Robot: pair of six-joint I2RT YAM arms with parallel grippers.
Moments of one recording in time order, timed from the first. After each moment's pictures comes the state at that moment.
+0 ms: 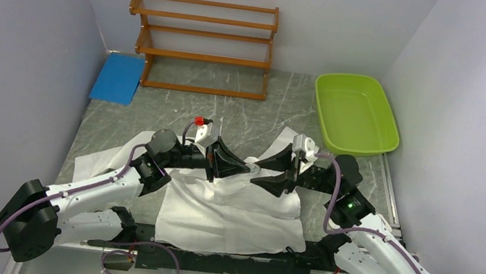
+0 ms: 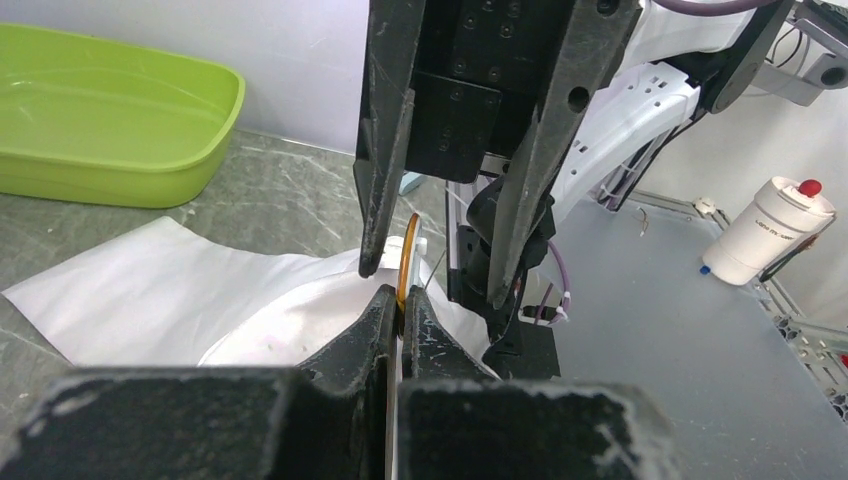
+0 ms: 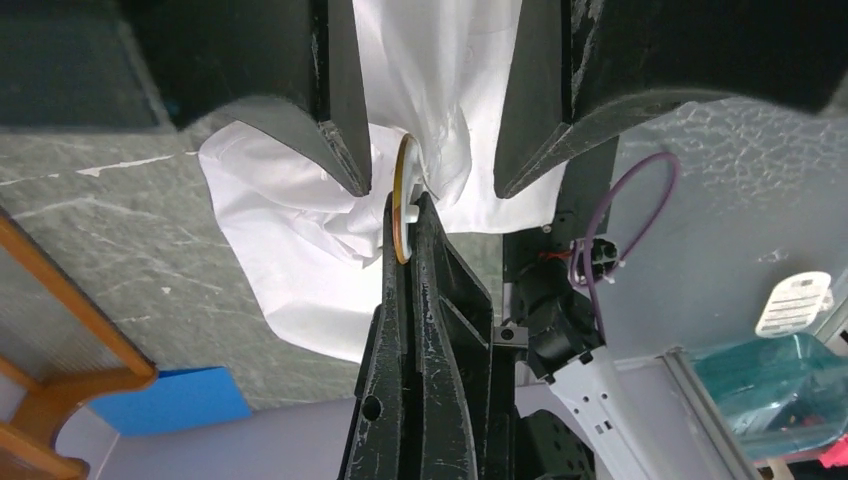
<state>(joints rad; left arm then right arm) -0.81 1.06 0.58 0.68 0.70 -0.36 0.62 0.70 0.56 0.22 -0.83 0.13</state>
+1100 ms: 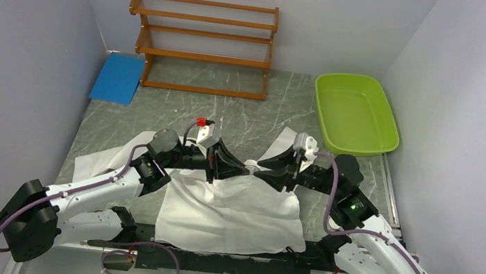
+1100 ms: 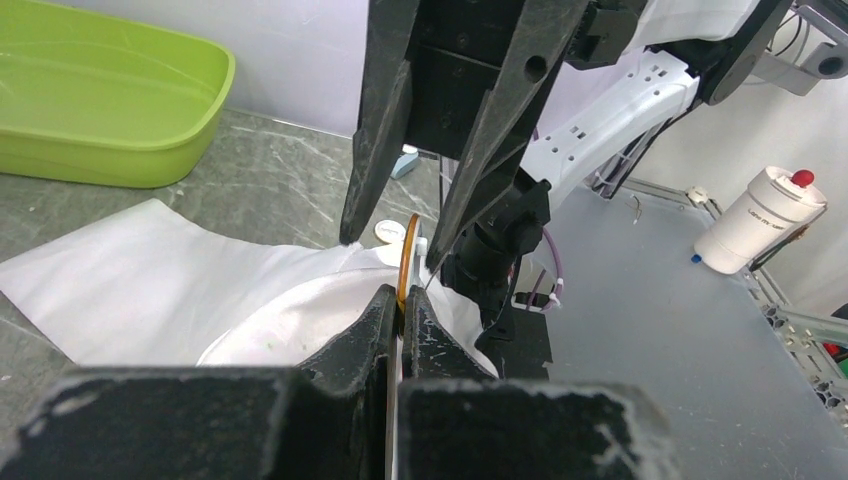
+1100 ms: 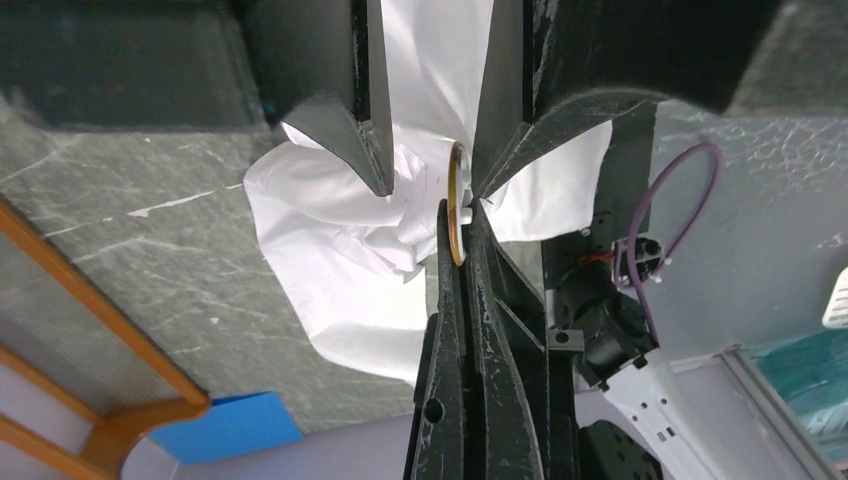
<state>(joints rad) -0.81 1.06 0.58 0.64 0.71 -0.35 0.62 0.68 0.58 0.12 -0.75 0.08</state>
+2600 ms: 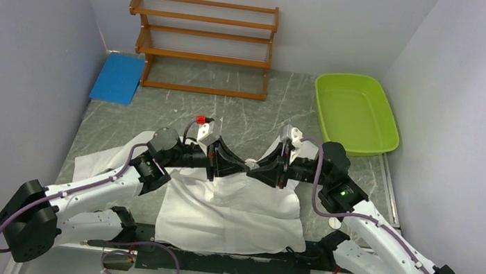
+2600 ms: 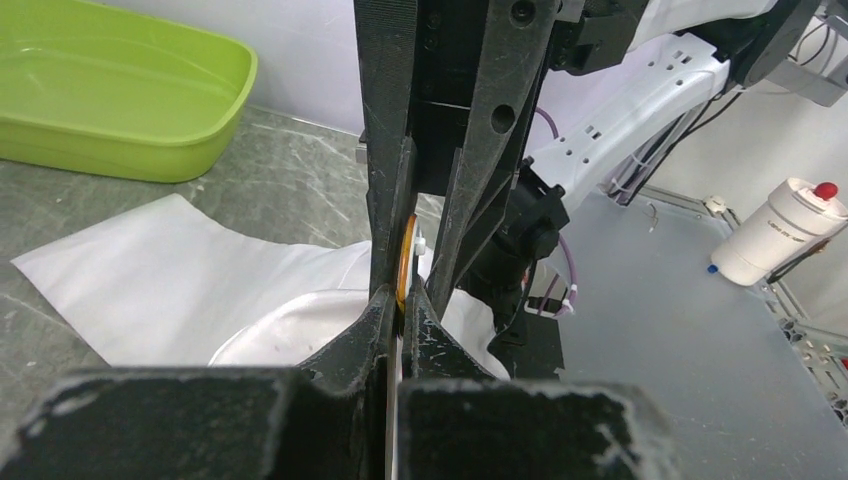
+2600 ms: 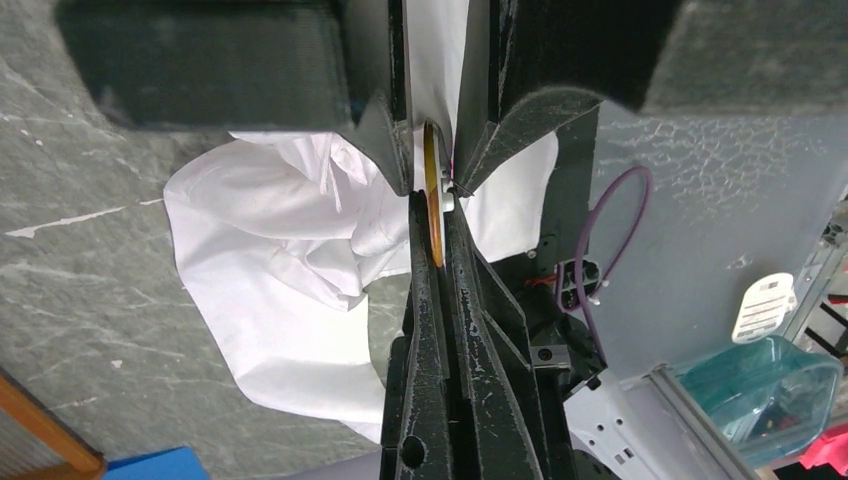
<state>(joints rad) -0.81 1.06 0.58 0.62 0.69 -0.35 0.62 0.82 0.61 0.14 -0.84 0.14</state>
